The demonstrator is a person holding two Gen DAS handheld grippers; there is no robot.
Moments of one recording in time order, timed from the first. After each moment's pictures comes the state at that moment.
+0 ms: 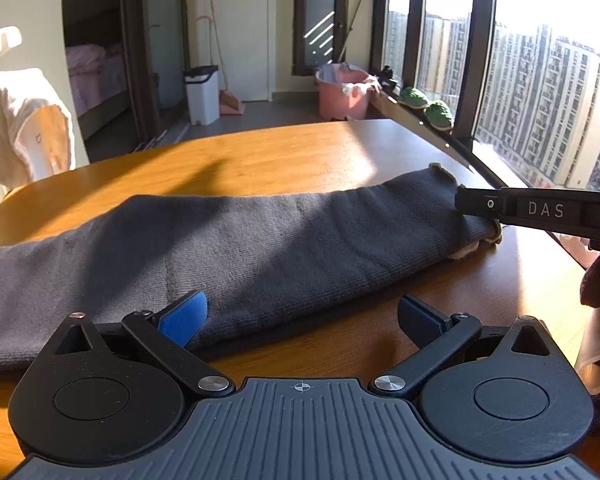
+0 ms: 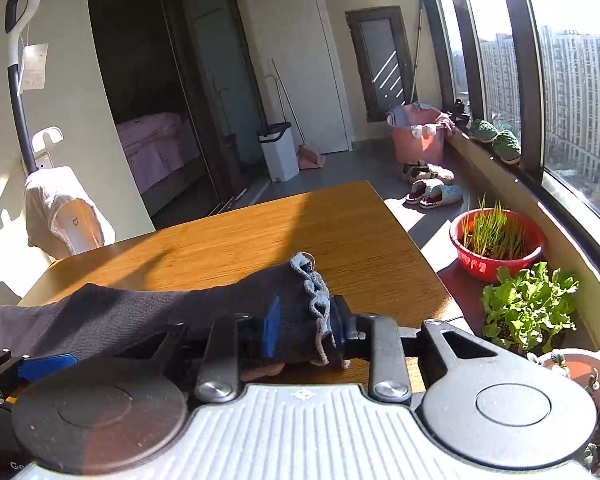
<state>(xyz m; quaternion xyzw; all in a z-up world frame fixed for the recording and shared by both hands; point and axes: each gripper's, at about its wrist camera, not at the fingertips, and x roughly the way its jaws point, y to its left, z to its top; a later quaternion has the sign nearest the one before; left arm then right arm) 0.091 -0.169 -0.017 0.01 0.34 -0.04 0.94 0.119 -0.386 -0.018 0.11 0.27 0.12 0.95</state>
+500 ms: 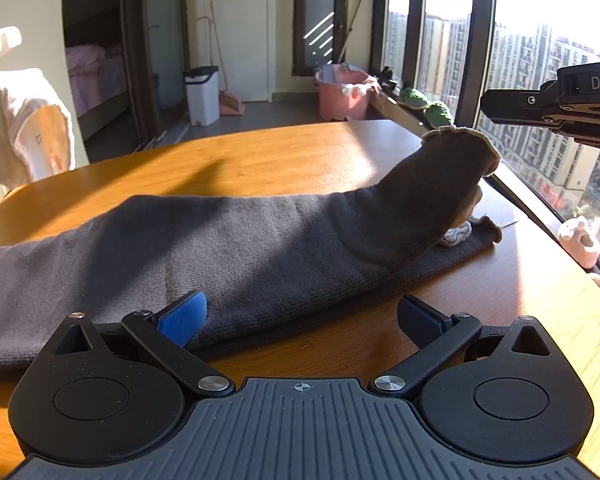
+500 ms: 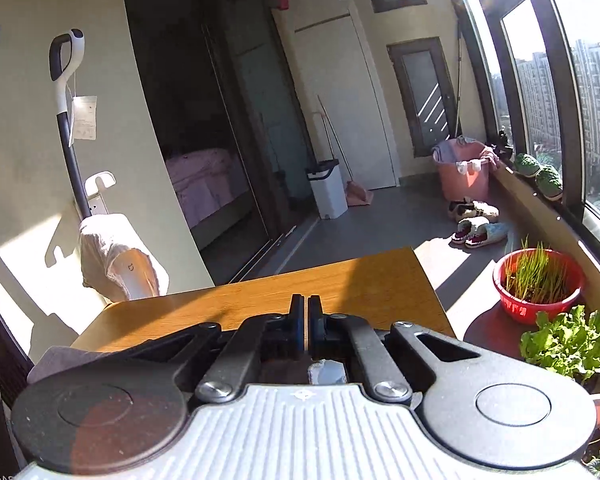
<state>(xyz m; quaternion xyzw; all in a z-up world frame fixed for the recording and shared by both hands) 0.091 -0.165 -0.017 0.01 0.34 -0.04 0.94 0.120 -0.399 0.036 0.11 0.22 0.17 0.95</state>
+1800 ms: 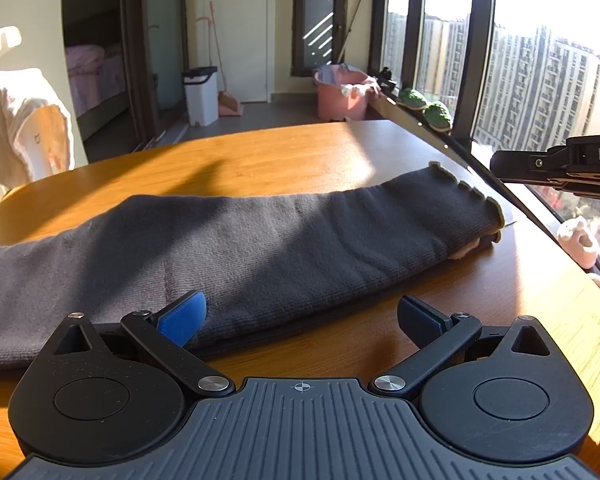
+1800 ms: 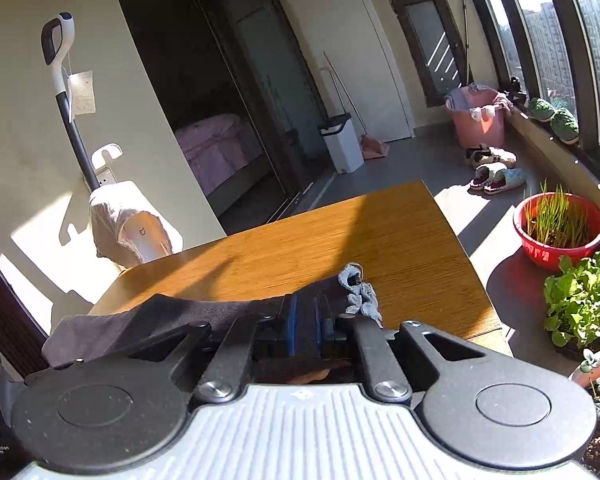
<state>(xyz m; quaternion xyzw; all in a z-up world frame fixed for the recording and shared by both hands) 0.090 -0.167 -0.017 0.01 0.34 -0.04 0.94 0.129 -0.398 -0.008 0.13 0.29 0.22 0.92</state>
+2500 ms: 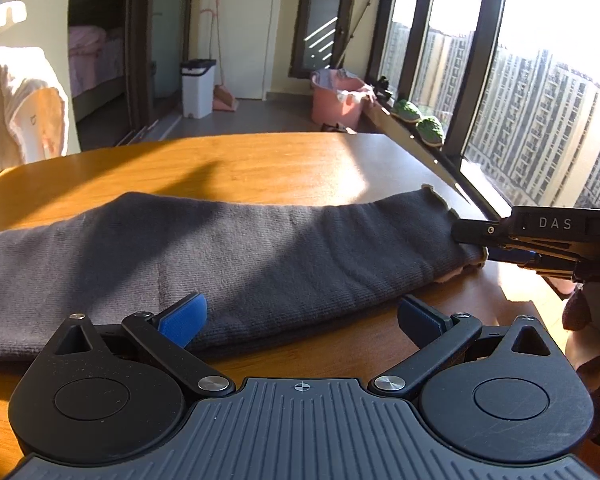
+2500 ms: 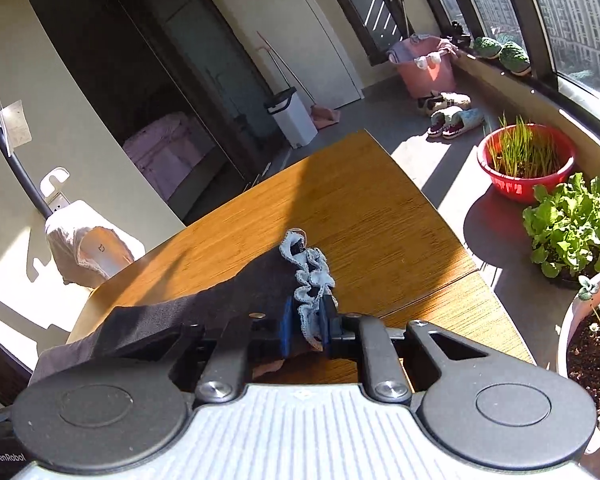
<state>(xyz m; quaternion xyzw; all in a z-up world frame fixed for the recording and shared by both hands) 0.095 -0.150 -0.003 -0.08 0.34 -0.07 0.93 0.143 -0.411 -0.027 0.20 0.32 0.17 0.91</state>
